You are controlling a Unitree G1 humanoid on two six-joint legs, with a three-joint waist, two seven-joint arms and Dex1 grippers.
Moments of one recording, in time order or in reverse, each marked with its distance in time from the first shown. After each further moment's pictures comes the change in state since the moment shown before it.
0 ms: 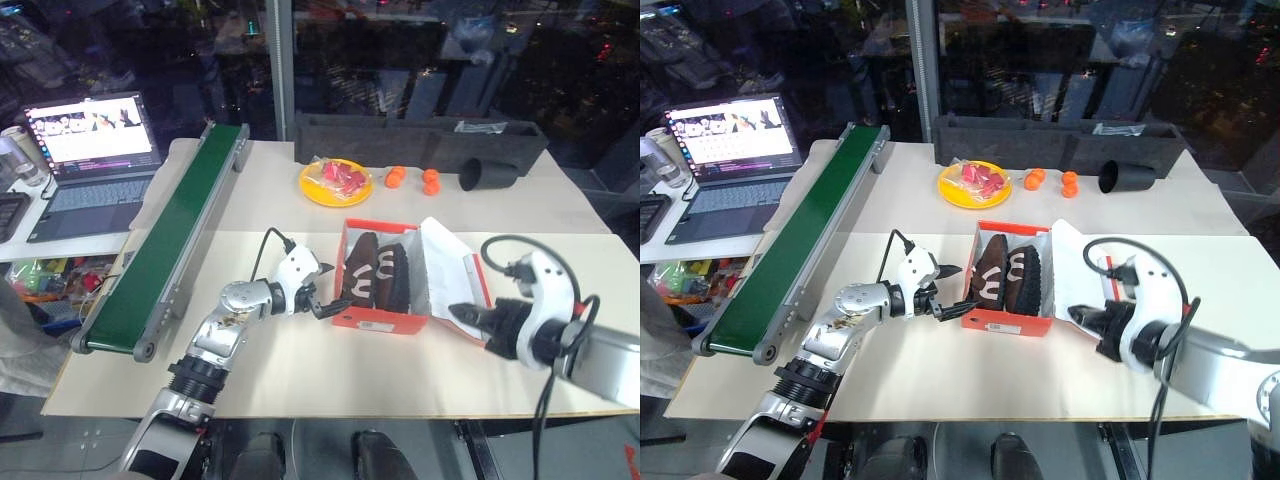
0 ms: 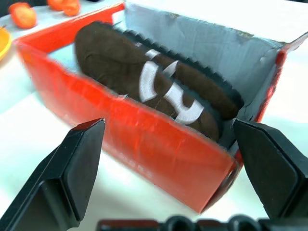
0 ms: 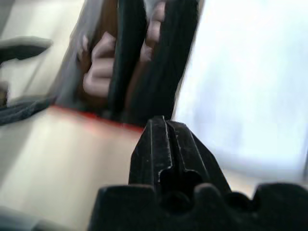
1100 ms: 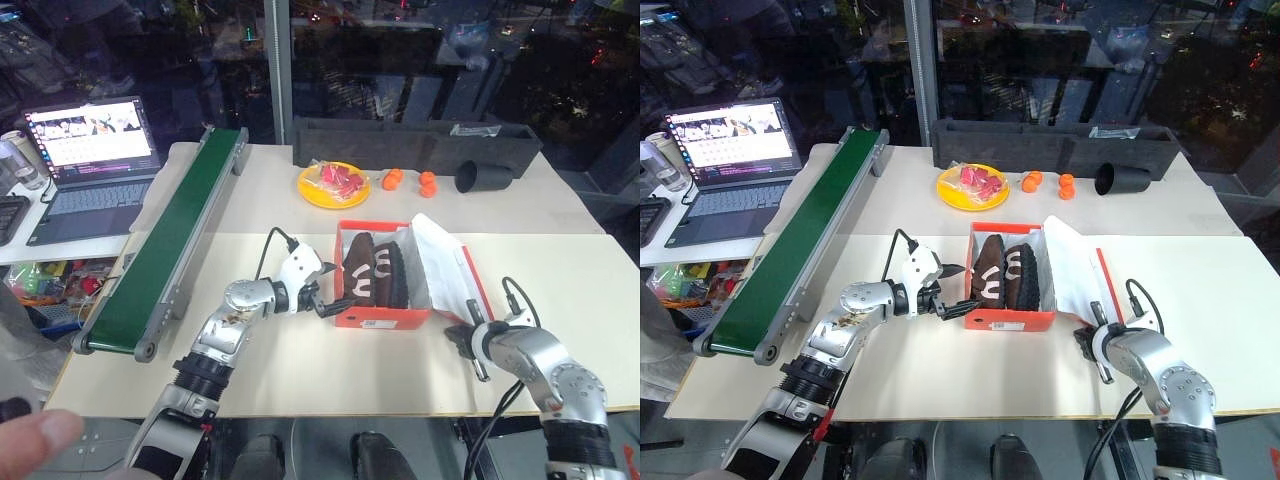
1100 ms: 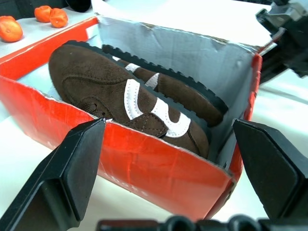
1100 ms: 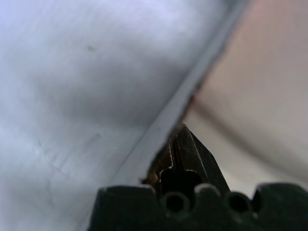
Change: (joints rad) left arm -0.016 0.015 0.010 0.033 0.001 -0.019 0.000; right arm -0.317 0.450 0.087 0.740 -0.116 -0.599 -0.325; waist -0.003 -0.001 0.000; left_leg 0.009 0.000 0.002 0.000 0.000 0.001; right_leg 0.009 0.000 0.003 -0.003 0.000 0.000
